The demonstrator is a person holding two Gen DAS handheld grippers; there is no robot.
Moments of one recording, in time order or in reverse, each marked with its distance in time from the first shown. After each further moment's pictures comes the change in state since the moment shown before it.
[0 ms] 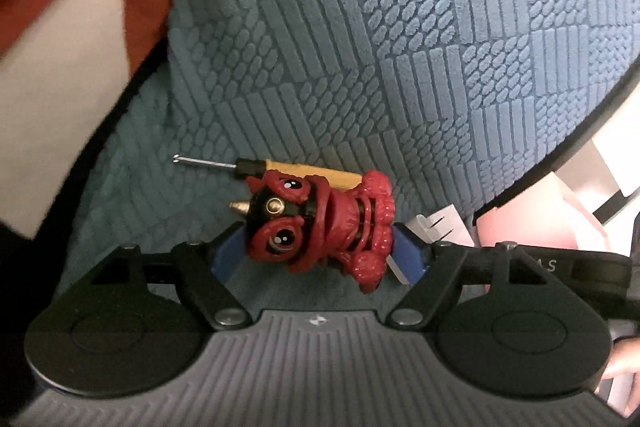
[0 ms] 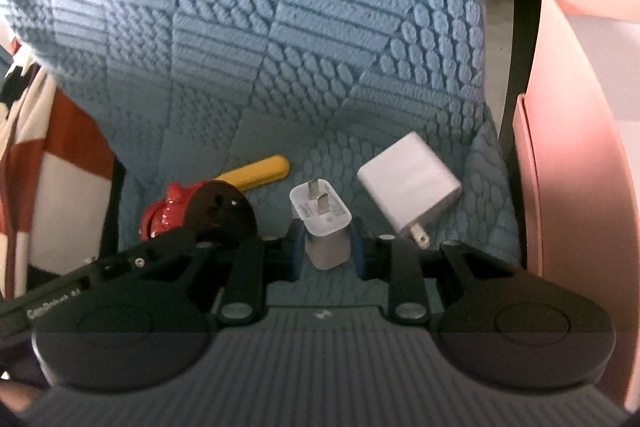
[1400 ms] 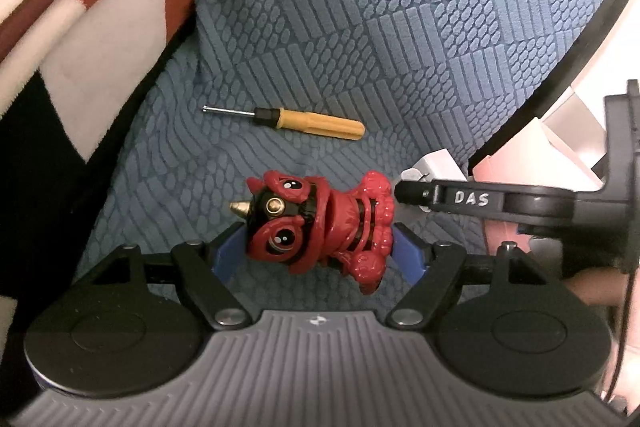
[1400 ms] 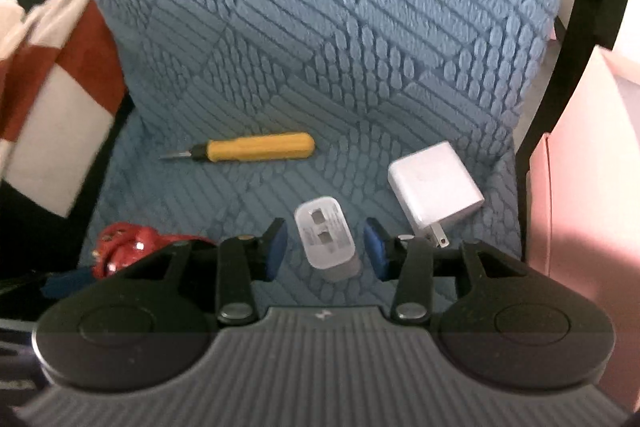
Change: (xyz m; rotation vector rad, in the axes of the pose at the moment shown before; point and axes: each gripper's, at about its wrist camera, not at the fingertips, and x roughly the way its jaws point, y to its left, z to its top) left arm -0.040 -0.005 -0.034 0.063 0.038 0.024; right arm 0.017 0.034 -0.019 -0.257 -0.014 -0.092
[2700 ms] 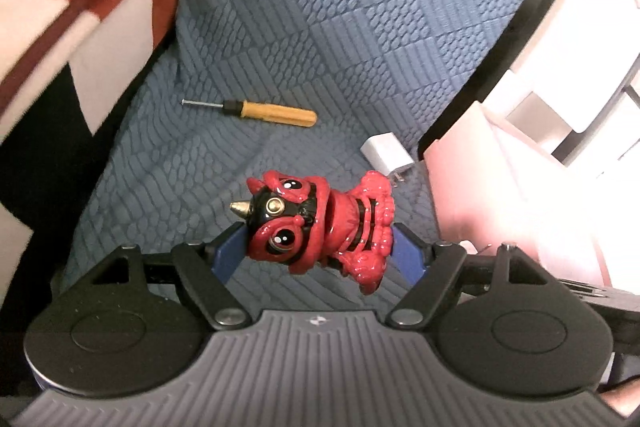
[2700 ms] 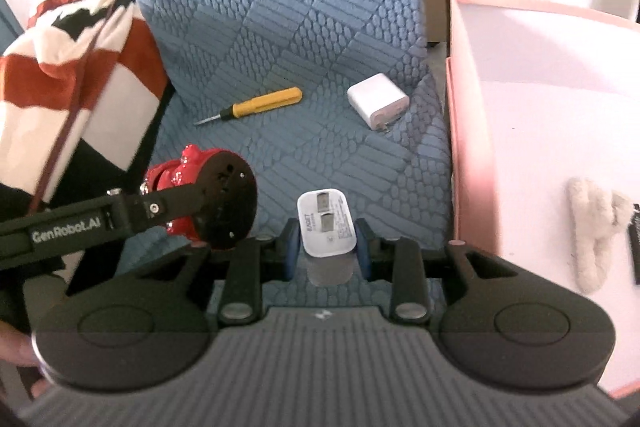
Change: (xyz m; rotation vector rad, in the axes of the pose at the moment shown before) left arm -0.062 -0.044 -0.040 0.036 -0.054 -0.050; right arm -0.134 -0.008 -0.095 0.147 -0.090 -0.003
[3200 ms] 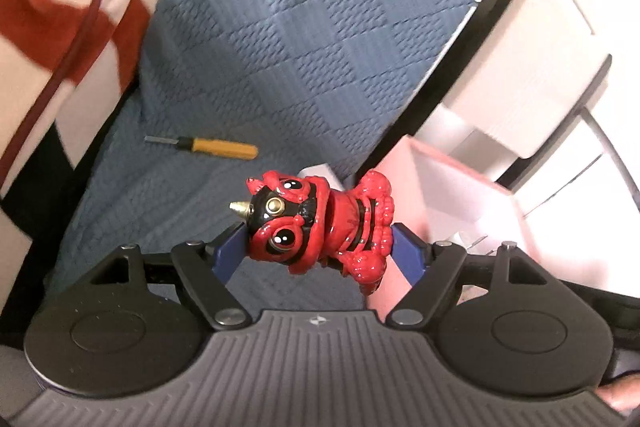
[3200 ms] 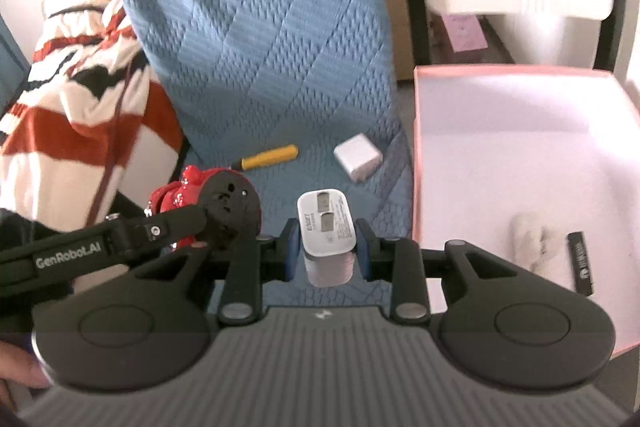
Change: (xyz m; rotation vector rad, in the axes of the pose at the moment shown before) left arm -0.063 -0.063 0.025 -0.010 -0.047 -0.065; right arm -0.087 -0.013 0.037 0.028 -0.090 -0.004
